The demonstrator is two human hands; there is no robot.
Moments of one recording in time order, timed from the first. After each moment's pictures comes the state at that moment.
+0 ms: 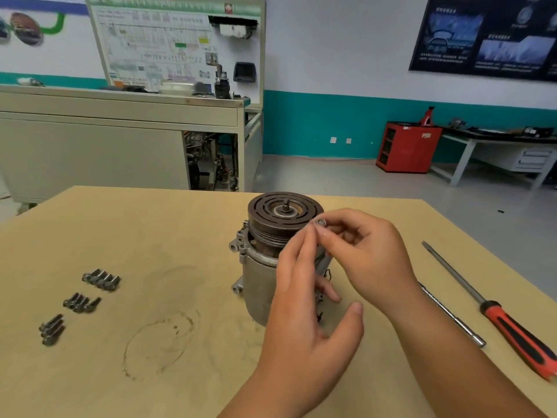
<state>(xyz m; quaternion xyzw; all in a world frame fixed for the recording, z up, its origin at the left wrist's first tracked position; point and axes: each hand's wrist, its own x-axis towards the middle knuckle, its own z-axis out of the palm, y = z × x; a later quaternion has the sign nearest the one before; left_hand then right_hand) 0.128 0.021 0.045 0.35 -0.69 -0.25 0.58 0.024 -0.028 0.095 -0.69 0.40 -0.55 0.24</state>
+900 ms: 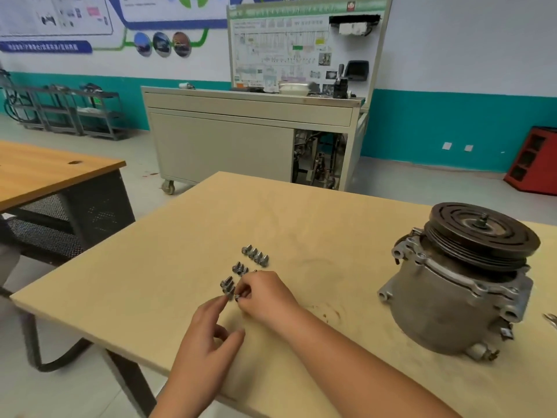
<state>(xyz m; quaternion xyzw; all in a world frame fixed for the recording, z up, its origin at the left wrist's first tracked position) 0.399 0.067 -0.046 0.70 -0.47 -0.19 0.51 0.335 -0.066 -0.037 -0.87 0.39 -0.16 0.26</state>
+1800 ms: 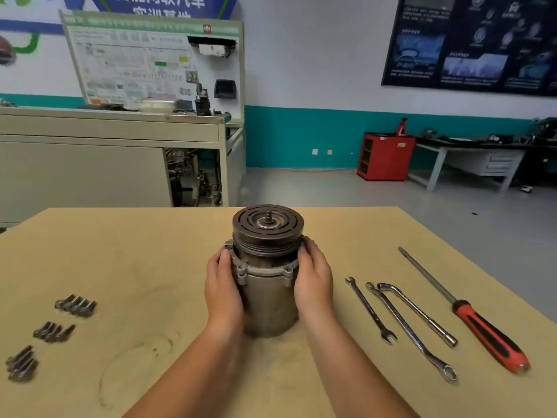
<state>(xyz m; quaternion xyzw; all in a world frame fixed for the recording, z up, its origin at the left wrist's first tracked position) 0.166 -0.098 -0.009 0.46 -0.33 -0.45 0.69 0.057 -0.085 0.015 -0.44 0.50 -0.66 0.35</state>
